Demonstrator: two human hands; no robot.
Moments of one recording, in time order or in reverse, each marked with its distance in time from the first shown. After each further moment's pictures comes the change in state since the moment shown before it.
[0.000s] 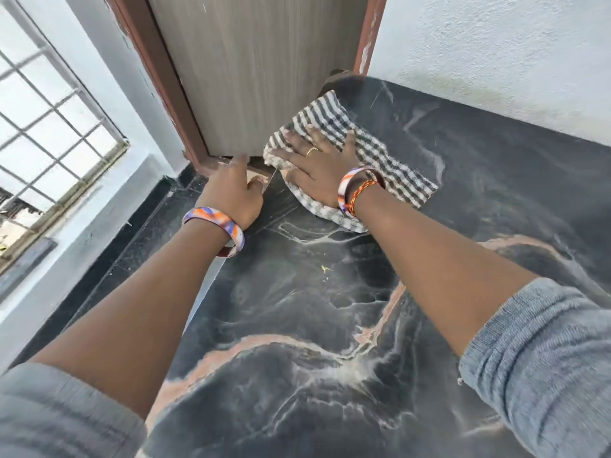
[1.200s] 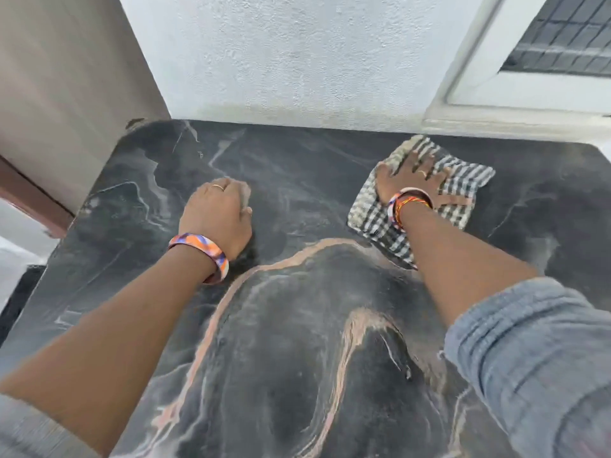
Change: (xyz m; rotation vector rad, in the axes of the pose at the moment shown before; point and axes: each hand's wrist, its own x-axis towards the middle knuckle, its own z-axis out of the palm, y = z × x) left_hand -0.023 0.196 0.114 0.311 -0.080 0.533; right_hand -0.218 0.281 0.005 0.321 0.175 1.357
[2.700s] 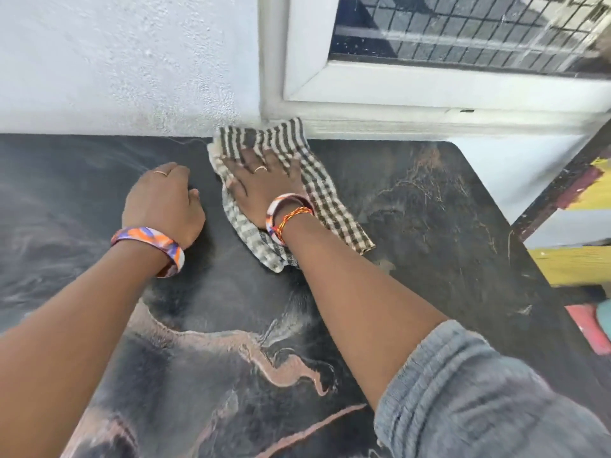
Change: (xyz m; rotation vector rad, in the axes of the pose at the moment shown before) left_hand 0.098 0.212 0.089 -0.024 0.005 -0.048; right_hand 0.094 0.072 -0.016 -0.172 -0.036 -0.785
